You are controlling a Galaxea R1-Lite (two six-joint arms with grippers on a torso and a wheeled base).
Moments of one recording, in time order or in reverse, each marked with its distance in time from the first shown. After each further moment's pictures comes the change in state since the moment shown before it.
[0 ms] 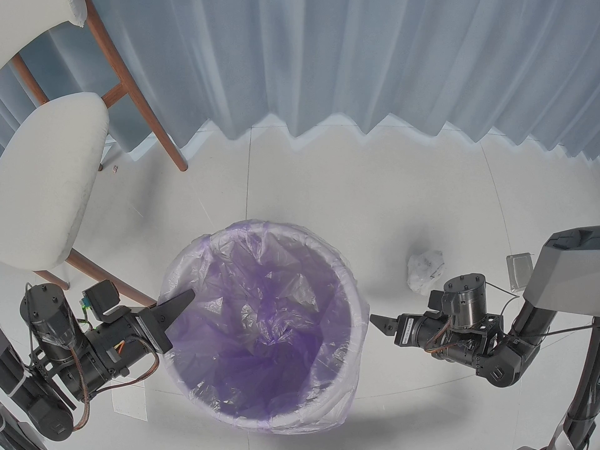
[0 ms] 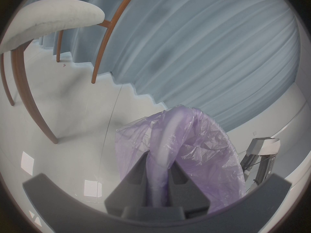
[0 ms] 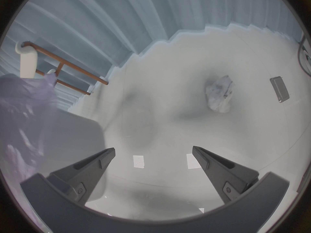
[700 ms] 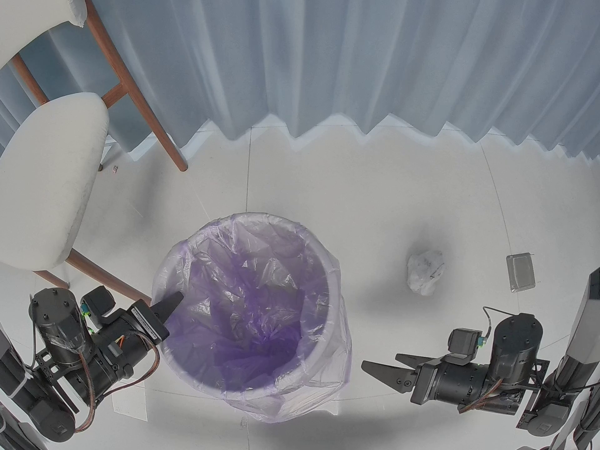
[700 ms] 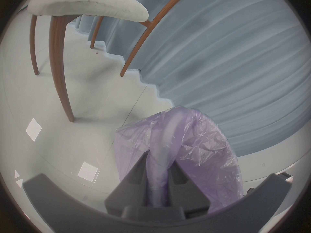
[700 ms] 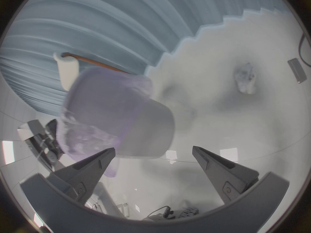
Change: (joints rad) left arm -0.026 -0.003 -0.006 0.085 0.204 -0.246; right arm 0.215 -0.206 0.418 -0.386 0.141 0.163
